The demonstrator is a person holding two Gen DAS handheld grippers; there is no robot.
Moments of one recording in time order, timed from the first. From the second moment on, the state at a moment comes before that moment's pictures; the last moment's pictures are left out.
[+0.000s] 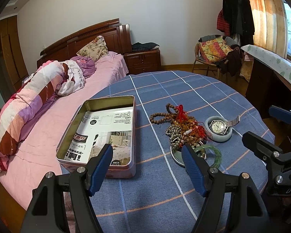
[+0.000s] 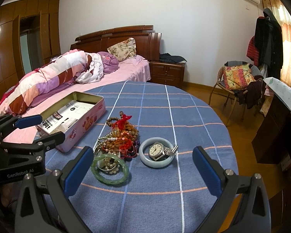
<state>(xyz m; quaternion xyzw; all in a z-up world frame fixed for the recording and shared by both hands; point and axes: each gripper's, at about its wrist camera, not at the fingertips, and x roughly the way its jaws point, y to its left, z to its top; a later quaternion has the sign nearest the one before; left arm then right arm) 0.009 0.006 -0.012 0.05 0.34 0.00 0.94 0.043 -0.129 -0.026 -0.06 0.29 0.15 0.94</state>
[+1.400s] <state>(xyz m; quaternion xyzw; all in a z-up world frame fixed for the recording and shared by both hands) 0.007 0.006 -0.013 0.06 0.34 0.00 0.94 0.042 -0.124 -0.031 -0.06 0.29 0.16 0.94</state>
